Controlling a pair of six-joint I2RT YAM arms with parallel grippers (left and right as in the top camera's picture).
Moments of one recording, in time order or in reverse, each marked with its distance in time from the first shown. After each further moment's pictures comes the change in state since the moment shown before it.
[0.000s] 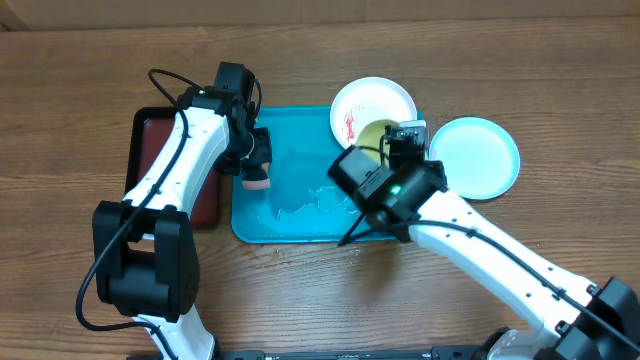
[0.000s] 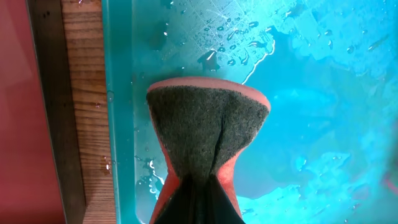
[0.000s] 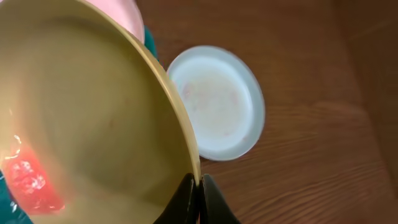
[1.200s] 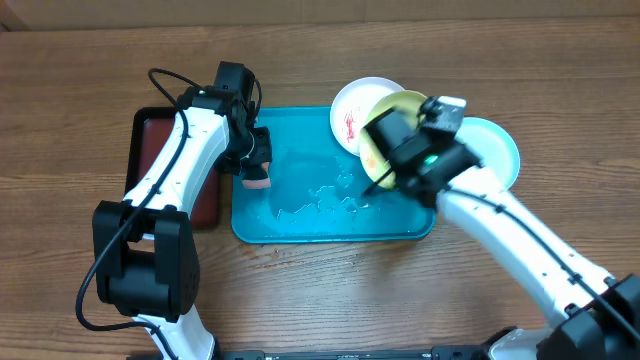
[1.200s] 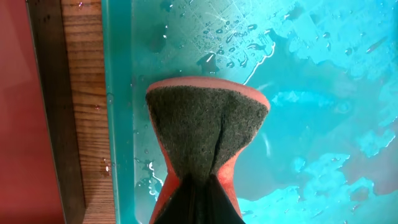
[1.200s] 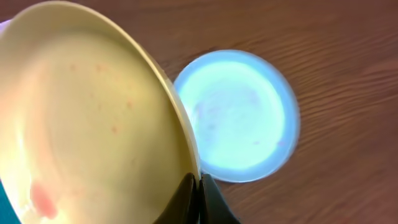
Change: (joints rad) left arm 0.000 0.000 0.000 0.006 0.000 0.000; right arm -0.276 0.000 0.000 0.235 -0.274 -0.025
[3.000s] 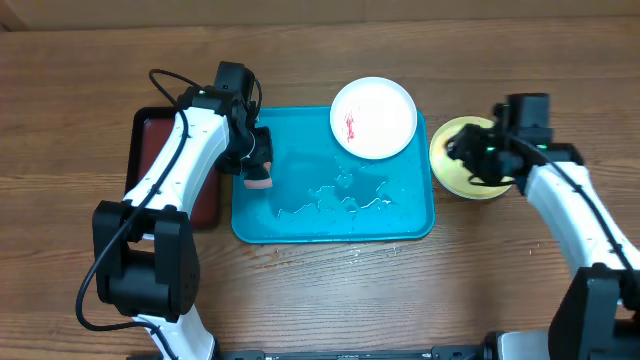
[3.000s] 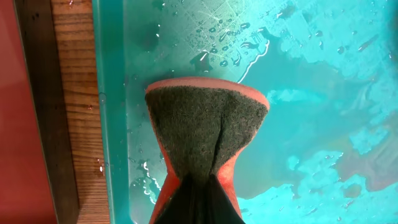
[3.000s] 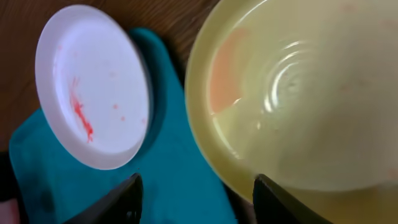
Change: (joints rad) left arm 0.000 0.000 0.000 0.001 0.019 0.000; right arm -0.537 0.000 -0.258 0.408 -0.887 -0.186
